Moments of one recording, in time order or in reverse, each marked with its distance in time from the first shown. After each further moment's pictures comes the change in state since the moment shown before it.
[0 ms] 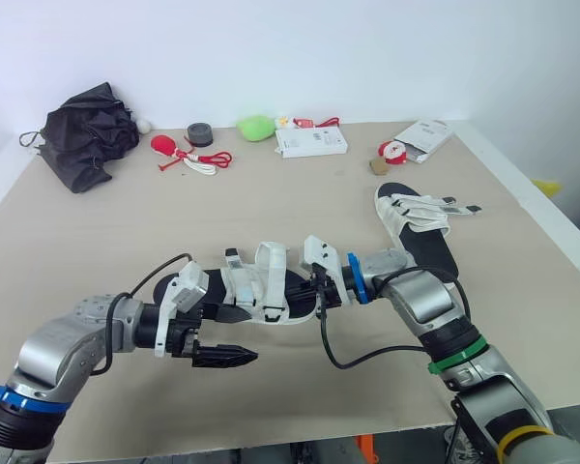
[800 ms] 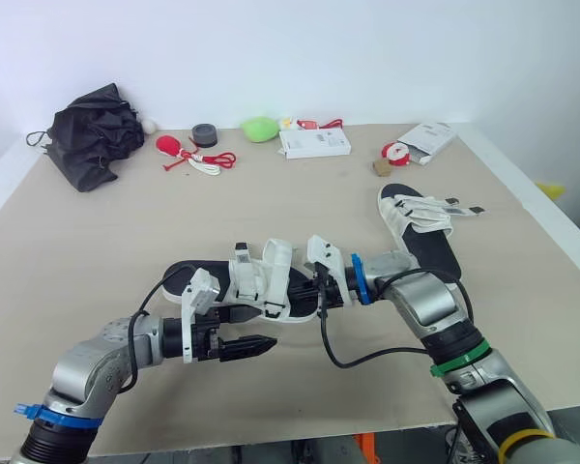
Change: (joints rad) left arm 0.027 -0.192 -0.005 0.071 -0.005 0.000 0.150; right arm 0.021 -0.006 -0.024 -0.018 -0.002 0.023 -0.023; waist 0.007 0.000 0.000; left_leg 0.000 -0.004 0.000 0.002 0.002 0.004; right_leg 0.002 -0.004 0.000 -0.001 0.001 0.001
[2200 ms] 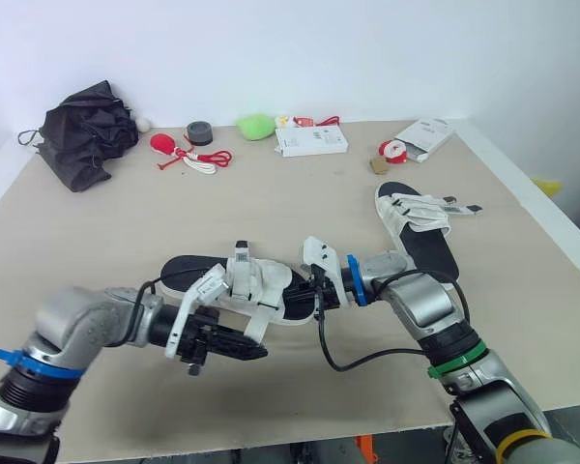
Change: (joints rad) left arm -0.300 0.262 -0.063 -0.019 -0.289 0.519 -0.173; right arm 0.000 0.017 0.009 -0.016 -0.004 -0.004 0.005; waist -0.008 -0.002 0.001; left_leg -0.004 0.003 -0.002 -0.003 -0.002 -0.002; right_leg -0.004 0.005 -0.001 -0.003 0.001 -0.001
